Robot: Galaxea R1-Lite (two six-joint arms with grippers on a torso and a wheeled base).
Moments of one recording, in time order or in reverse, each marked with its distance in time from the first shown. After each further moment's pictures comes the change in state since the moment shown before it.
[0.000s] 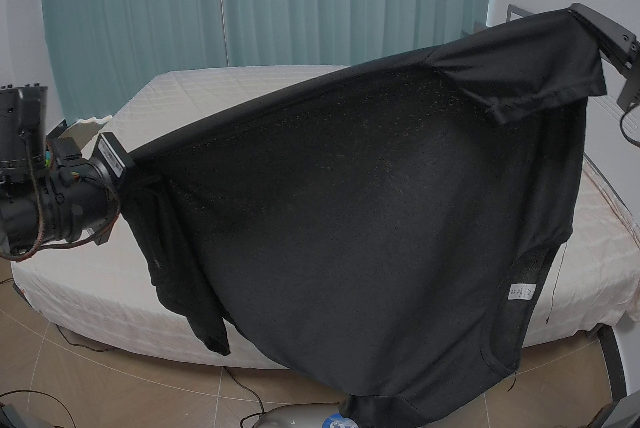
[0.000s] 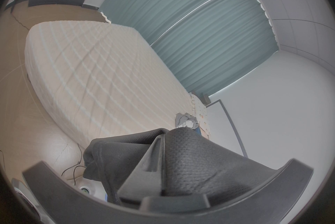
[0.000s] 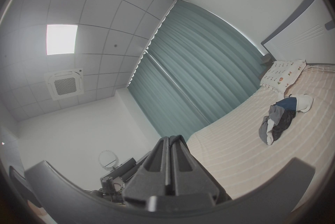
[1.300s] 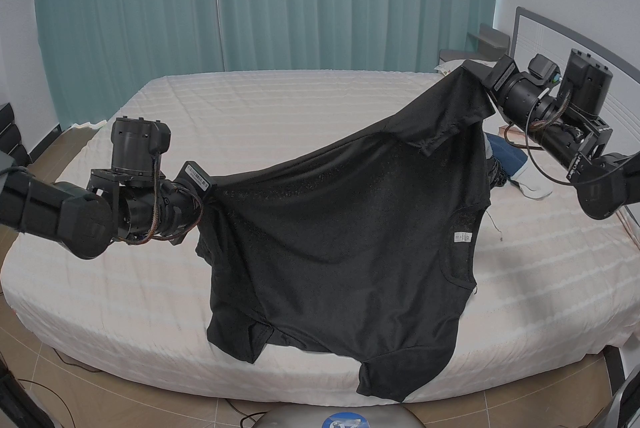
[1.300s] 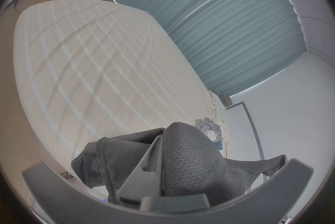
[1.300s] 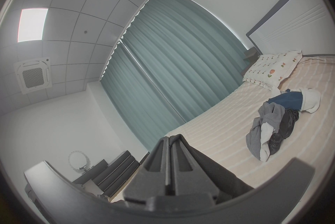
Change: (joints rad) left arm 0.046 0.488 -0.120 -0.231 -0.005 -0.064; right arm -0.060 0.607 -0.194 -0.259 -0.063 -0.026
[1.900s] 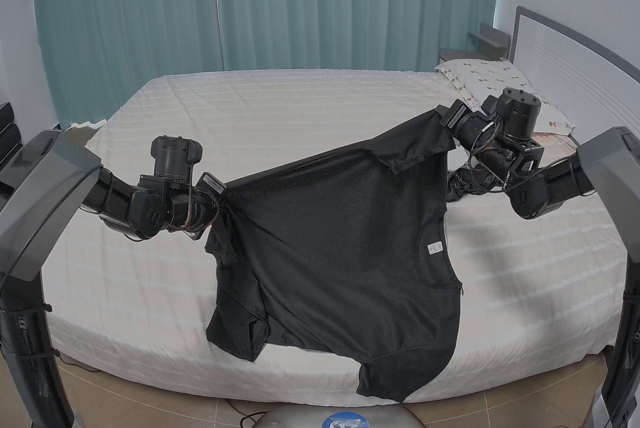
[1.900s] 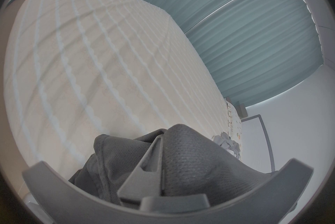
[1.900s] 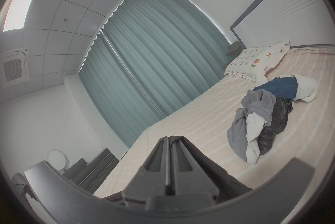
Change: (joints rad) left arm 0.089 0.365 -0.294 0.003 -0.001 -0.026; right arm -0.048 0.397 -0.279 0.014 -0.077 -0.031
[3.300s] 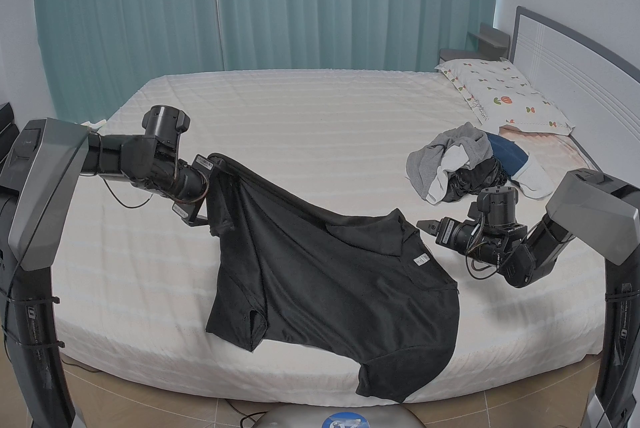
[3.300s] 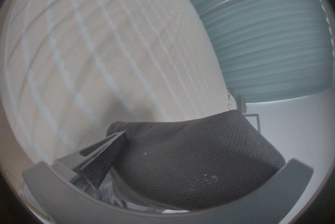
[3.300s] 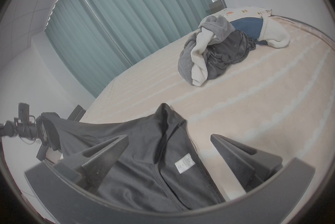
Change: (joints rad) left arm 0.101 0.068 -0.487 0.663 -0.334 -0.082; right arm -0.022 0.091 0.439 -0.002 0.077 -0.134
